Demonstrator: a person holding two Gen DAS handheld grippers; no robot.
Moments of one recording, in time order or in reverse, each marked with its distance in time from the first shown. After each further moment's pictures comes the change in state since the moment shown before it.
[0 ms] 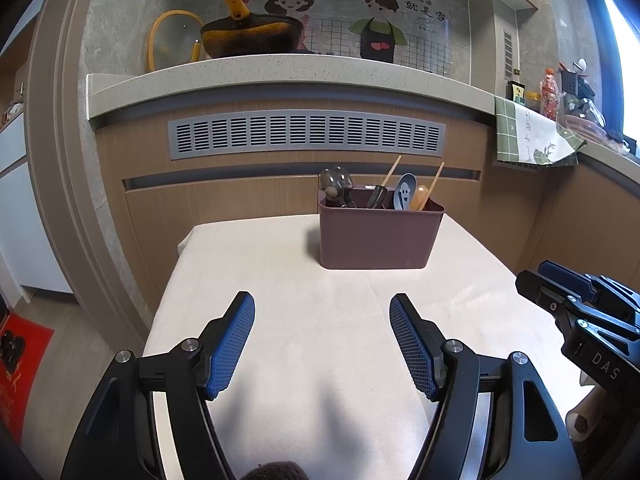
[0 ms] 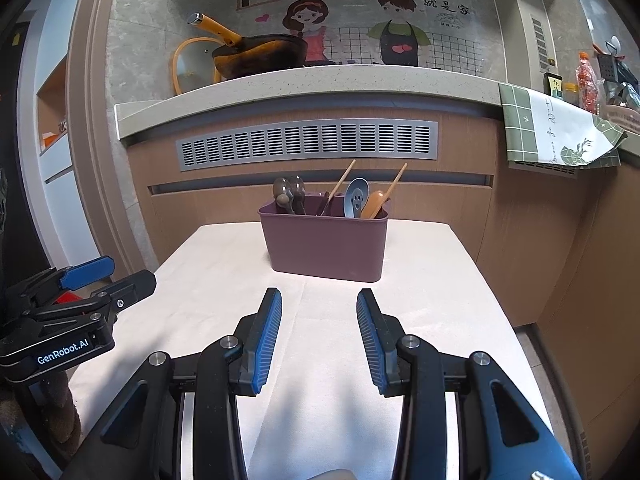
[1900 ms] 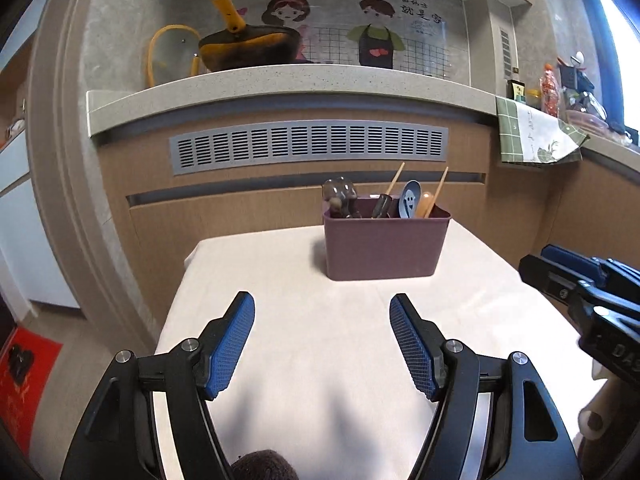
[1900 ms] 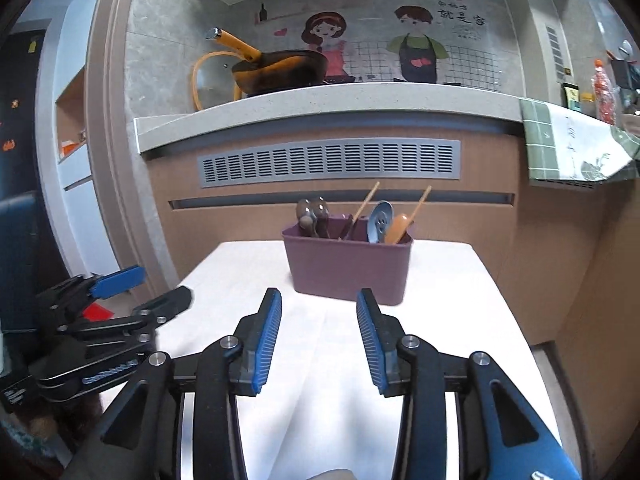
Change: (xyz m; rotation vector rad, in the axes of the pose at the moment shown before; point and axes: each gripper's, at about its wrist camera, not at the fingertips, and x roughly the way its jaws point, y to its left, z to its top) left arm 0.003 -0.003 -0.001 0.033 -0.038 0.029; right arm 0.002 0.006 0.012 -0.012 -0.046 0.069
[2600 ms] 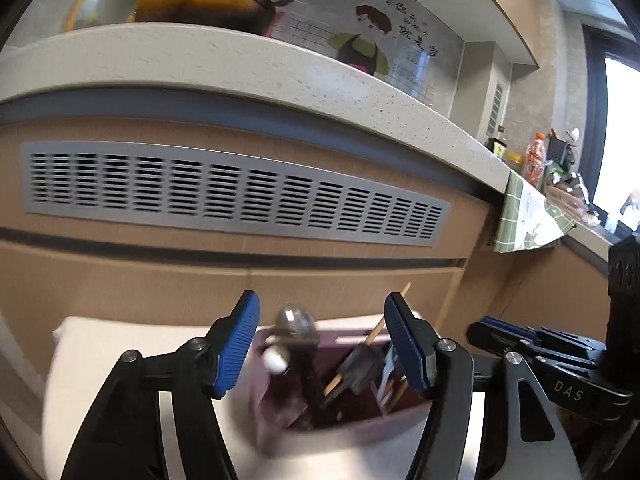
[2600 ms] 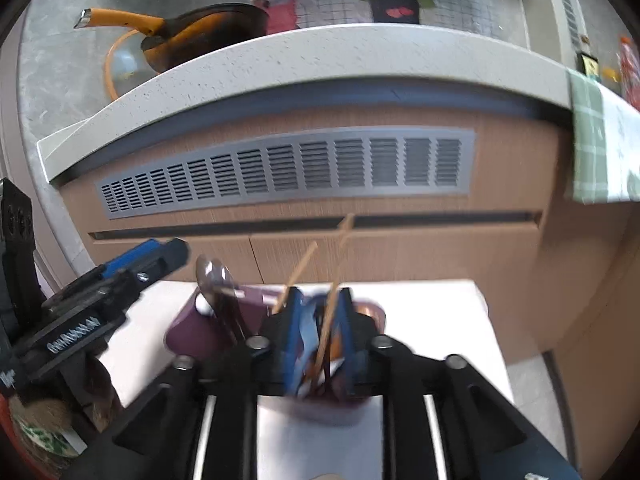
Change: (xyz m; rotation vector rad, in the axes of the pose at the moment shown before) left arm 0.205 0.025 0.134 -0.148 -0.051 -0.310; right arm 0.184 -0.083 0.111 0.085 0.151 -0.054
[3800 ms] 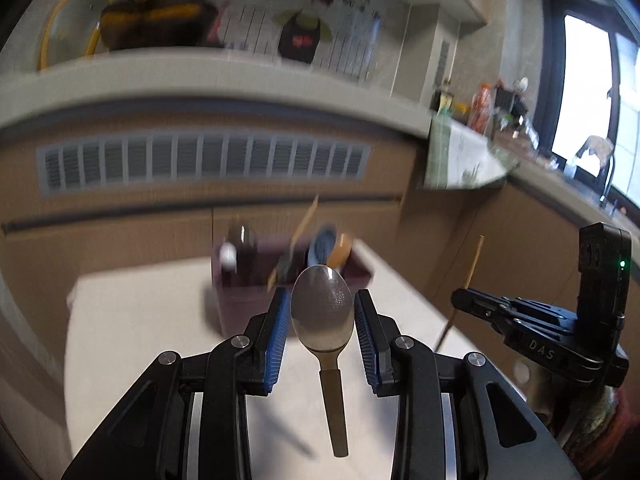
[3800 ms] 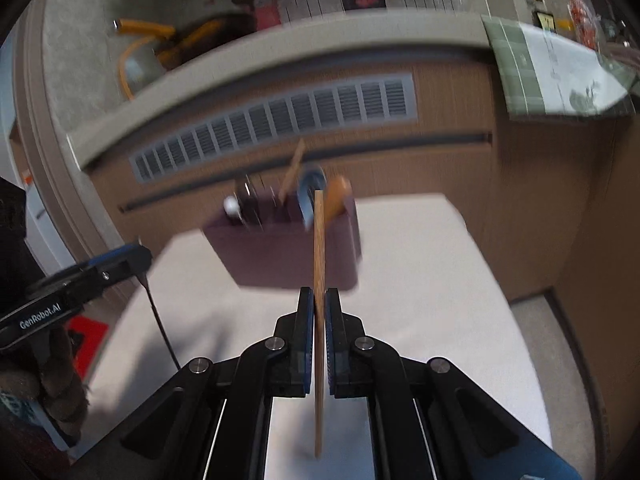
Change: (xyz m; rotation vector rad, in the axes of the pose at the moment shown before) left arm -0.109 -0.055 -0.007 0.109 0.103 -0.129; right arm -0.107 -0.013 -0.085 0.077 -0.009 0.033
